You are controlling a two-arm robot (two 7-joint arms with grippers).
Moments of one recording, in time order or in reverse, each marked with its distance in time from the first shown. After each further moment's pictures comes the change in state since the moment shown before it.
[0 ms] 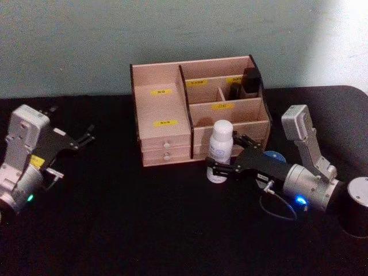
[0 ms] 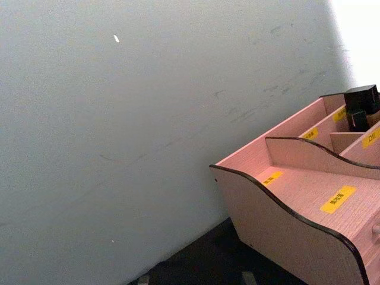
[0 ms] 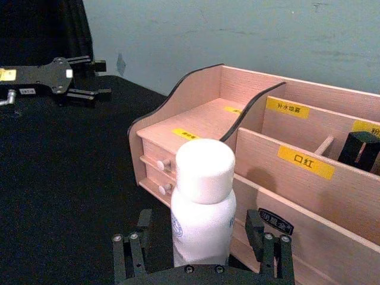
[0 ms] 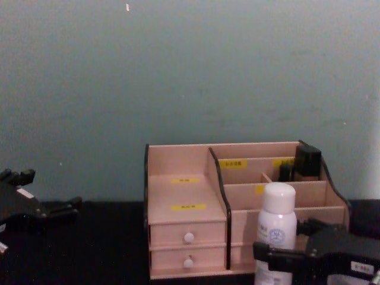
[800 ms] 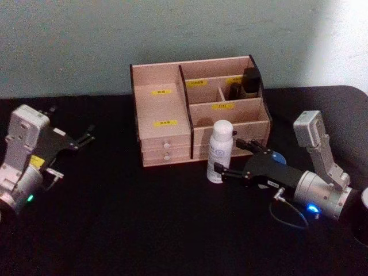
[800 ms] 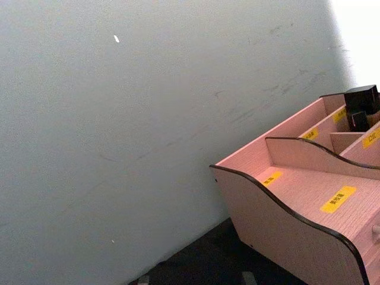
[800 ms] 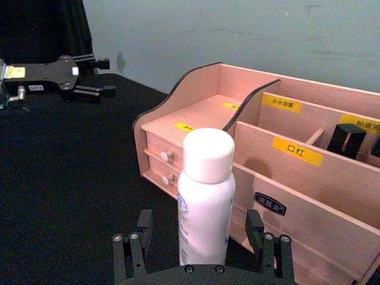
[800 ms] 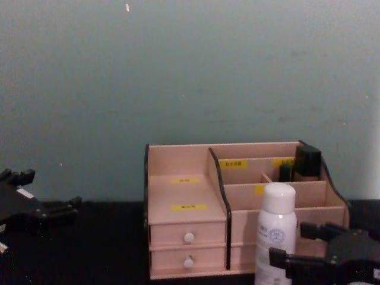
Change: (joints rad) left arm 0.000 0.000 0.000 0.000 0.000 0.000 0.000; right arm -0.072 0.056 0.021 -0.099 0.017 0.018 -0.023
